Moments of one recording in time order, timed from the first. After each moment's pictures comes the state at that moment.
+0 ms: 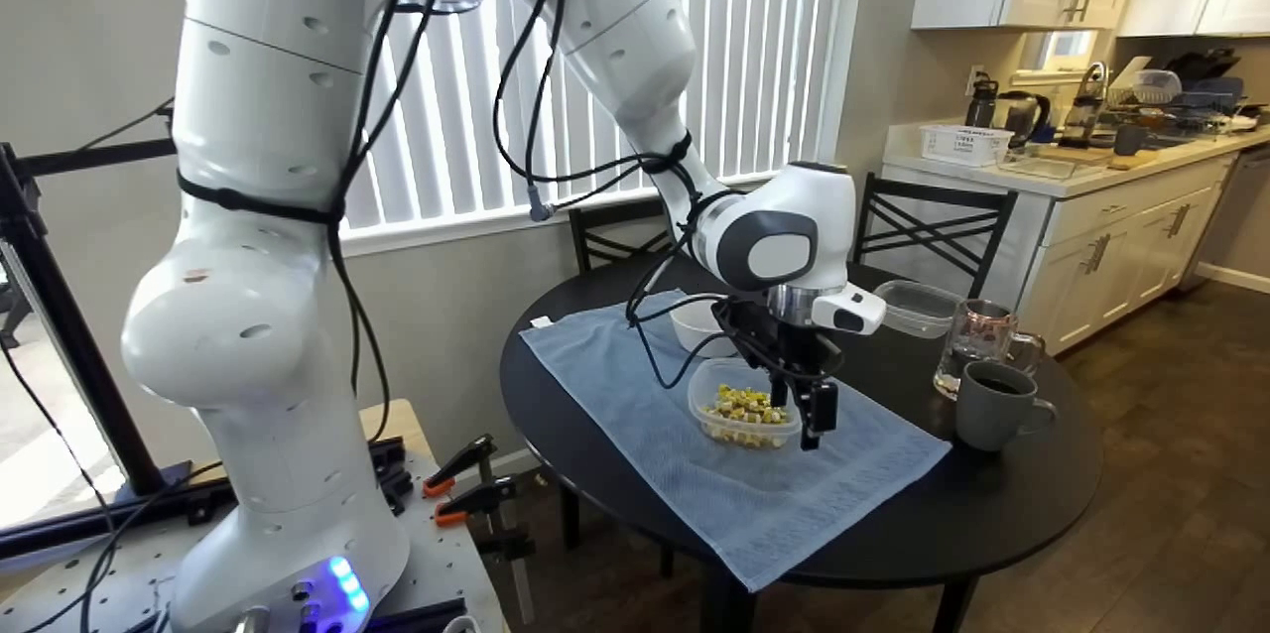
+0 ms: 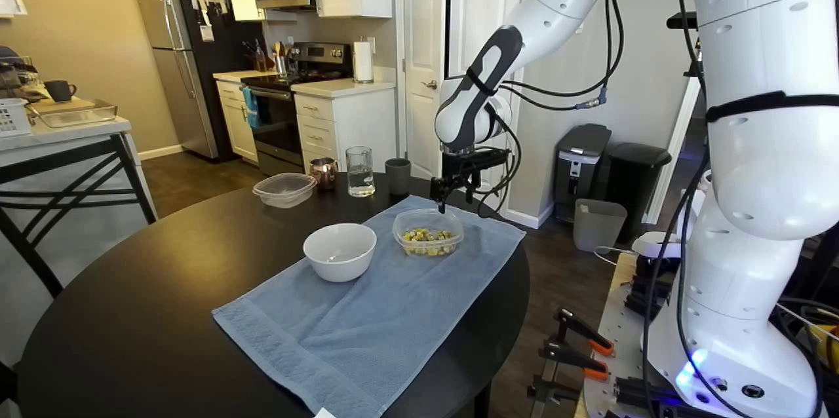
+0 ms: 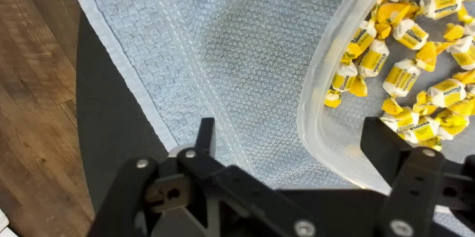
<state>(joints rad) -0.13 0.36 -0.14 -2.21 0.00 2.59 0.16</state>
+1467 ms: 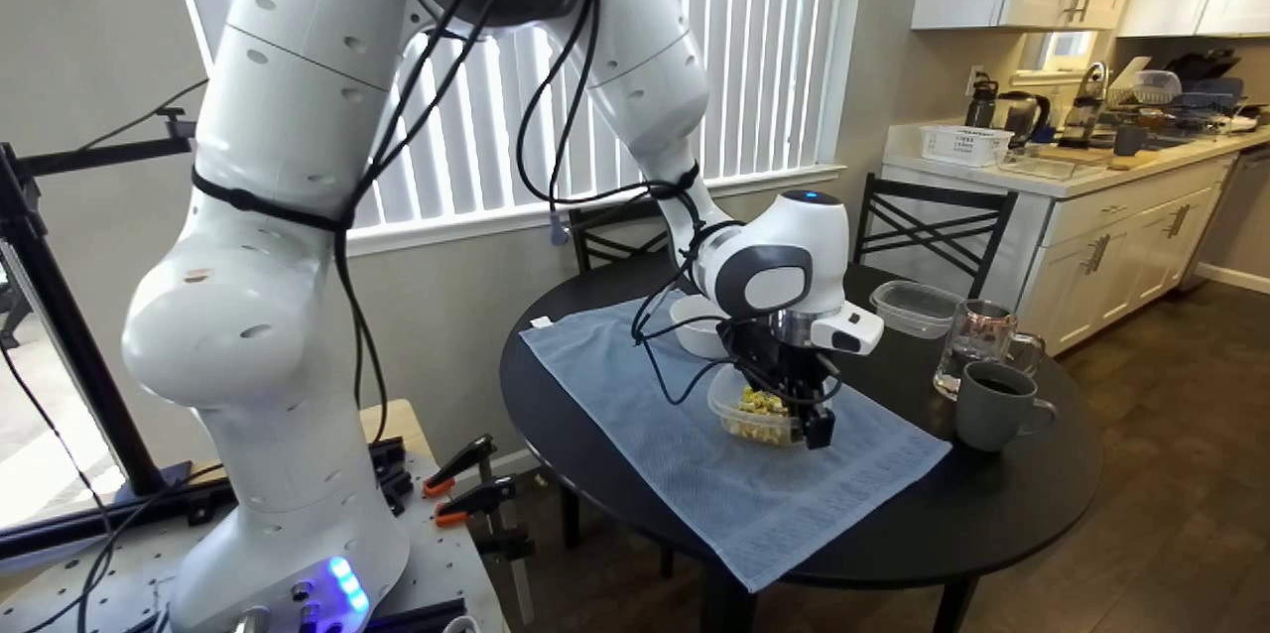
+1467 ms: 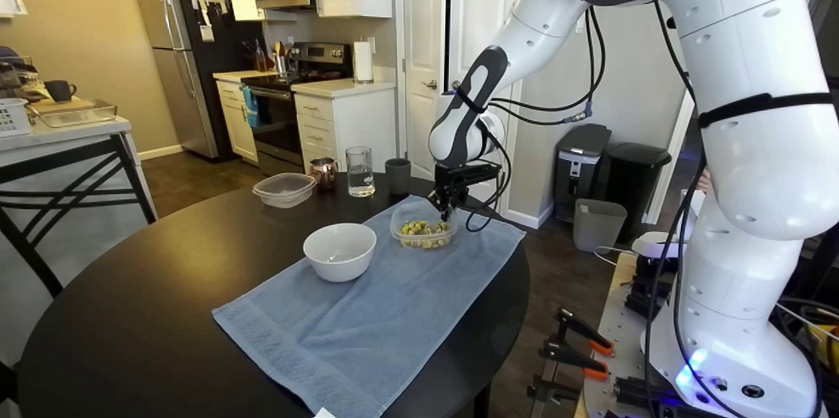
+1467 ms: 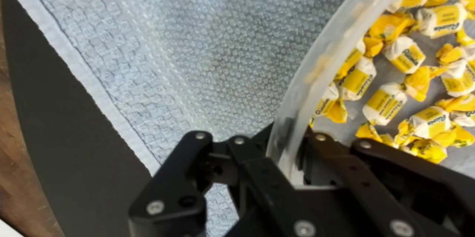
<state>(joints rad) -0.13 0.46 -0.12 -2.18 0.05 2.72 0.16</state>
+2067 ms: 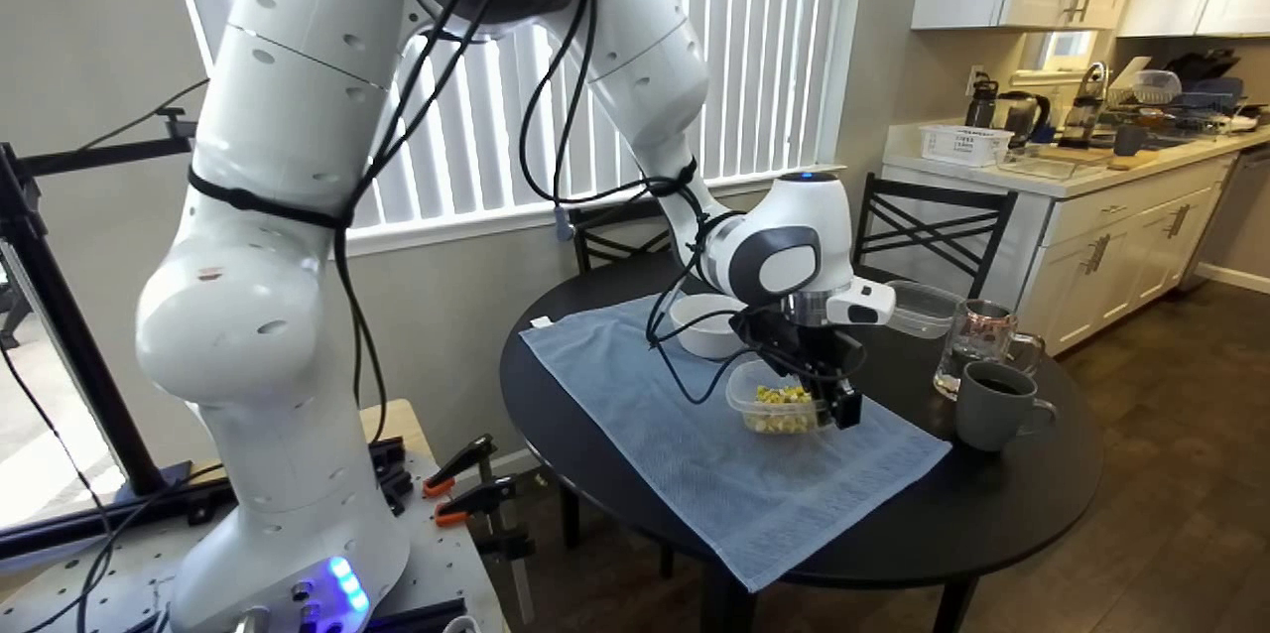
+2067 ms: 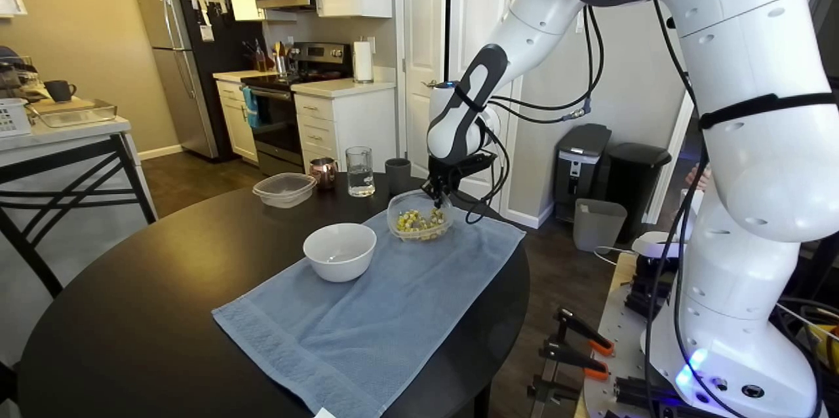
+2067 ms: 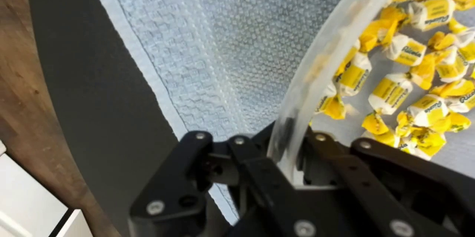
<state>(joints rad) -0.06 0.46 -0.20 -2.14 -0.05 2.77 0.16</state>
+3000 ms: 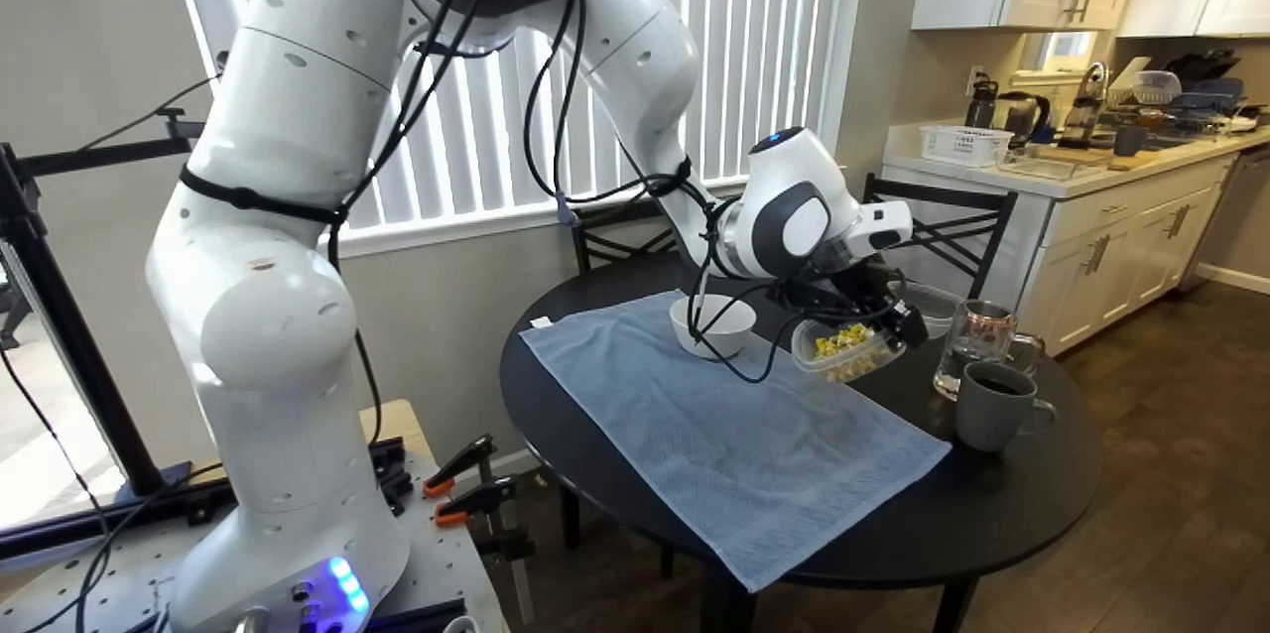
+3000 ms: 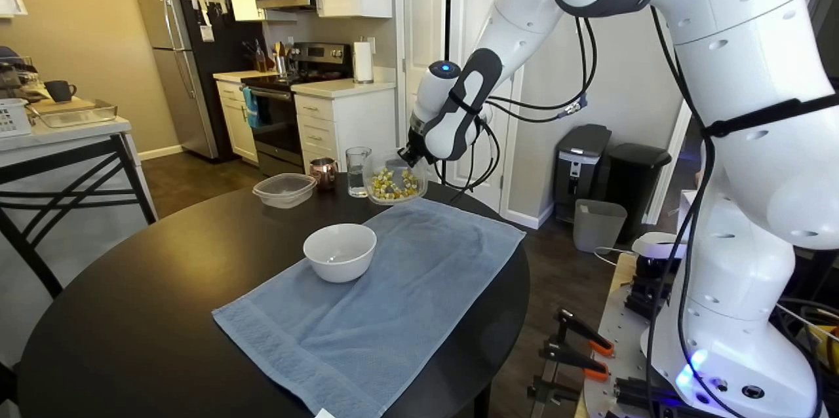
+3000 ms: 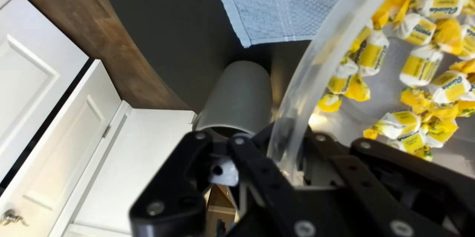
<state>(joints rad) 0.24 0.51 -0.51 -2.06 -0.21 3.11 0.29</state>
